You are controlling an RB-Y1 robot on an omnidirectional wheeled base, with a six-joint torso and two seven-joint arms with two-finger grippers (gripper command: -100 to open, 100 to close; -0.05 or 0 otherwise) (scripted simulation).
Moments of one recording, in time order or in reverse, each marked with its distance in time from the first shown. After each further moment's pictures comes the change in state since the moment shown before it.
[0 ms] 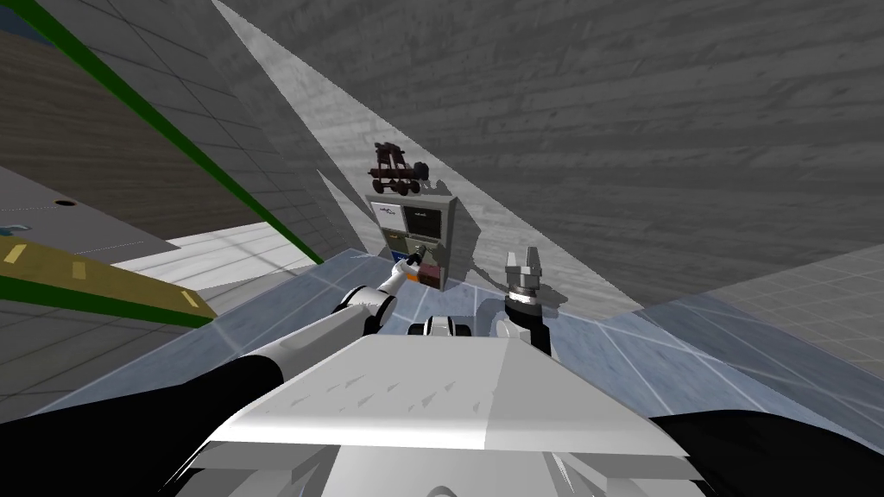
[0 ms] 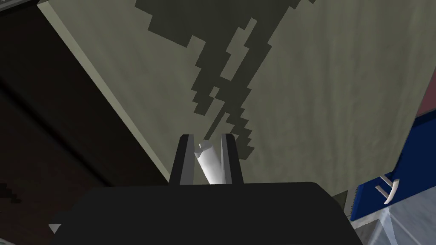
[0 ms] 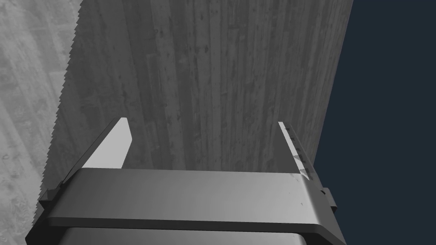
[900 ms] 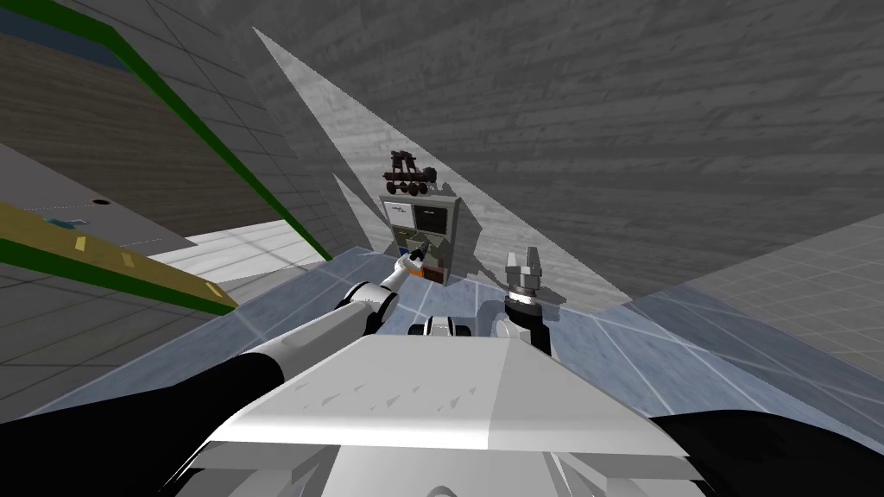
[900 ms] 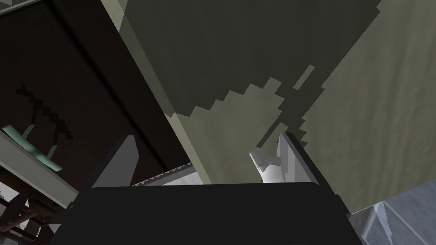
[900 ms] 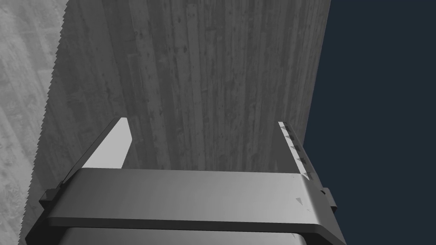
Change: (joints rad) left arm -0.050 -0.010 -0.021 -0.032 0.005 0.089 0.019; right arm 0.001 0.000 0.000 0.000 0.000 0.000 0.000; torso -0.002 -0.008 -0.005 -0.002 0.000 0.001
